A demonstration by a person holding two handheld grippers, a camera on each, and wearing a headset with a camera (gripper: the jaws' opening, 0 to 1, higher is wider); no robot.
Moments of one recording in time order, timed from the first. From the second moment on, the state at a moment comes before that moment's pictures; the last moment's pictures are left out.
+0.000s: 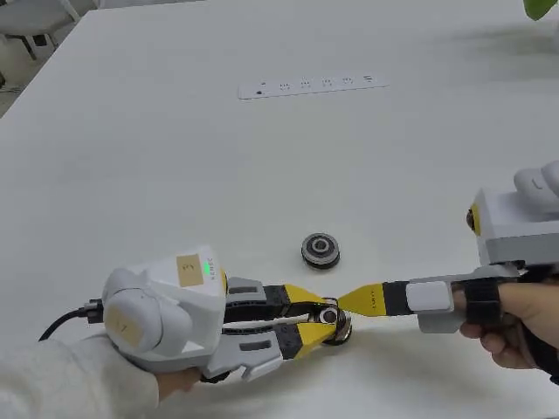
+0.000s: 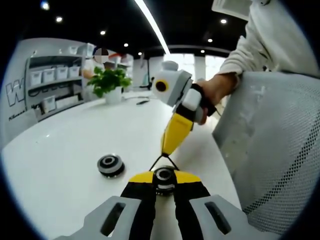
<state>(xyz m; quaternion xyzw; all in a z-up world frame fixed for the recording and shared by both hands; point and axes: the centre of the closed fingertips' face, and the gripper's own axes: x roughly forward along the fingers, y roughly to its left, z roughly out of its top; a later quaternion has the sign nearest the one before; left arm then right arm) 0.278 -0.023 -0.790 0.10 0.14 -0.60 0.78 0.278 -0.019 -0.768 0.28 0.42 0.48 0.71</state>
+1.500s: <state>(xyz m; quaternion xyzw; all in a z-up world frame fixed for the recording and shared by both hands) 0.283 0.005 -0.702 0.12 0.10 -0.59 0.79 0.291 -0.031 -0.748 0.20 0.39 0.47 0.76</state>
